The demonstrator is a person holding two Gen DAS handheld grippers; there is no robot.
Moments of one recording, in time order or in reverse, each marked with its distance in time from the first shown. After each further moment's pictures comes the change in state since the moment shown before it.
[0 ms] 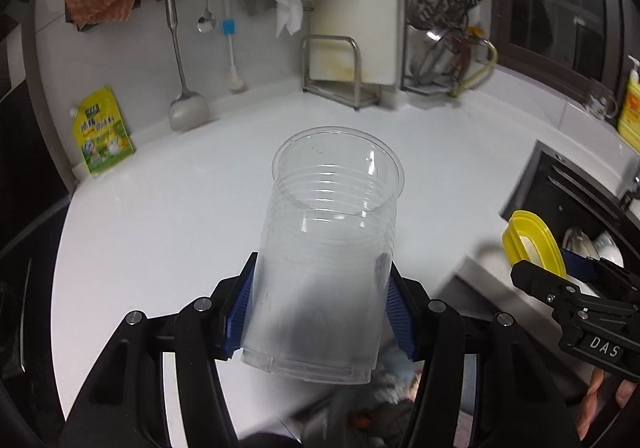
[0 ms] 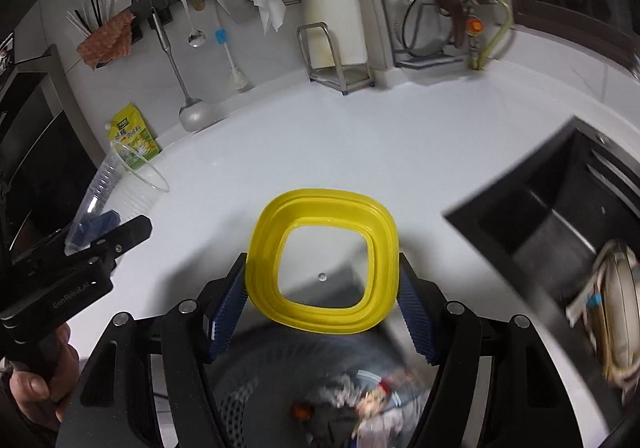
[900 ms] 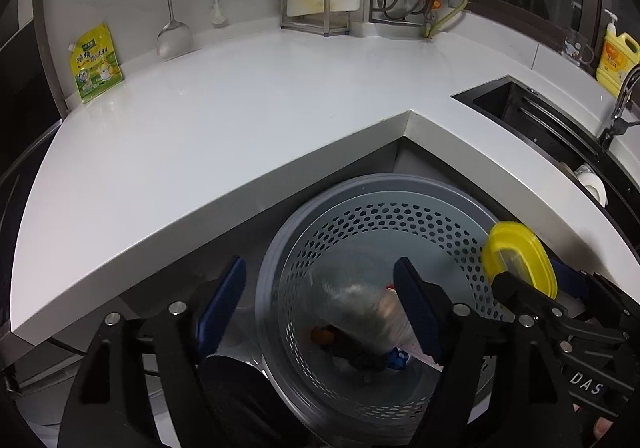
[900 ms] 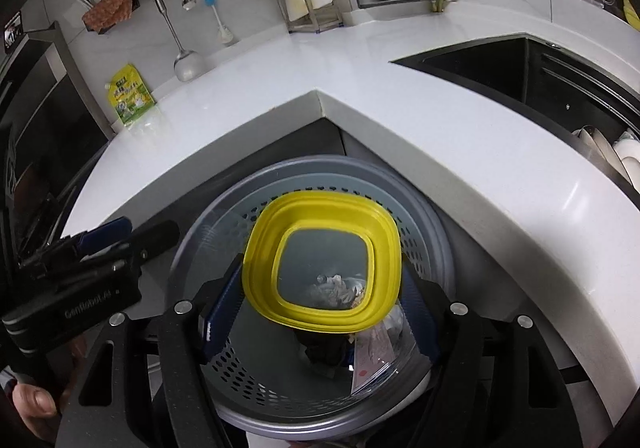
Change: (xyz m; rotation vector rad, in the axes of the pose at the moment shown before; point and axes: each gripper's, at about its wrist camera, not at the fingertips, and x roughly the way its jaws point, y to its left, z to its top) left arm -0.021 -0.048 -0.118 -0.014 0.120 -0.036; right arm -0.037 -0.019 -0.126 0.066 0.054 -0.023
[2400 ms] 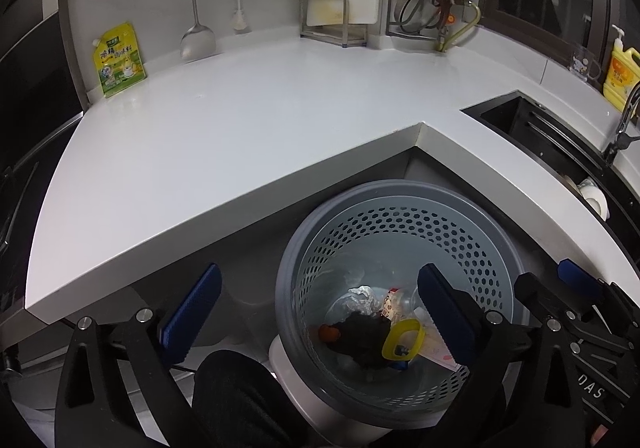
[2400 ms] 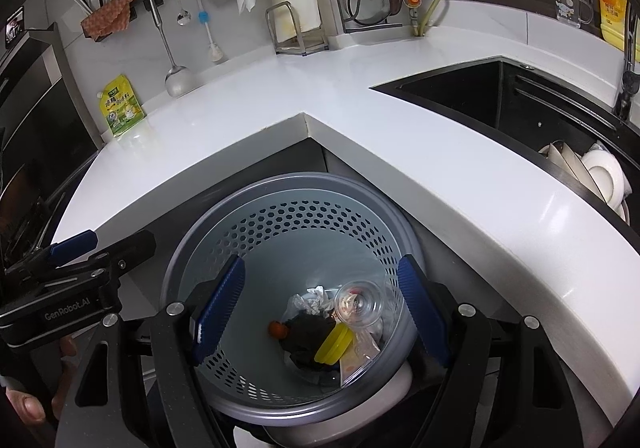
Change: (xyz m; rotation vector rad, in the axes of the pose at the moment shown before) left arm -0.023 0.010 -0.006 -0.045 -0.027 0.037; right arm -0.025 0.010 -0.008 -0.028 -0.061 -0.090
